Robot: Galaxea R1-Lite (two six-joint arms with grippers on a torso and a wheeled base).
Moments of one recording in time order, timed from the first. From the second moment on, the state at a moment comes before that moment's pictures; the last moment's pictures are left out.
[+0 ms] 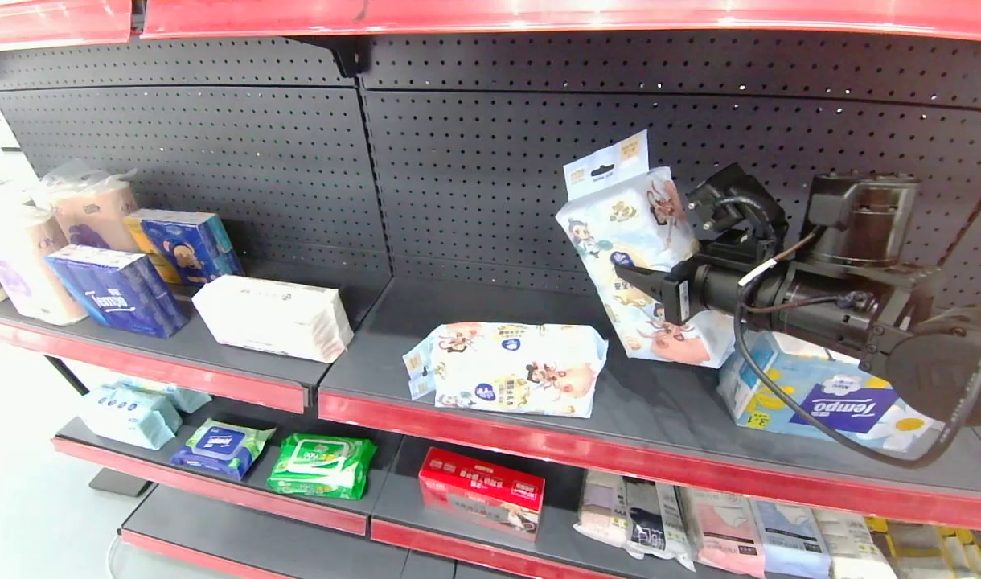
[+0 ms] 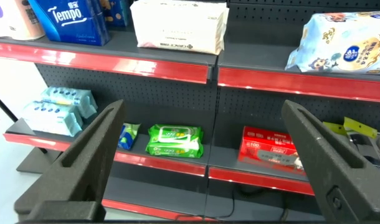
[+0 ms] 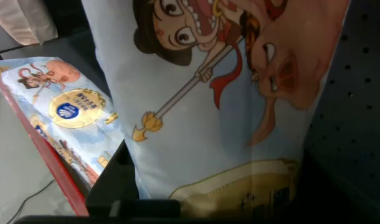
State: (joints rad) left arm 0.00 0.00 0.00 0.00 -0.01 0.01; right arm 0.36 1.75 -0.91 -0.67 0.16 -0.30
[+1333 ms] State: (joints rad) left arm 0.00 0.00 0.00 0.00 -0.01 0.01; right arm 0.36 2.01 -1.14 -0.72 0.18 -0.29
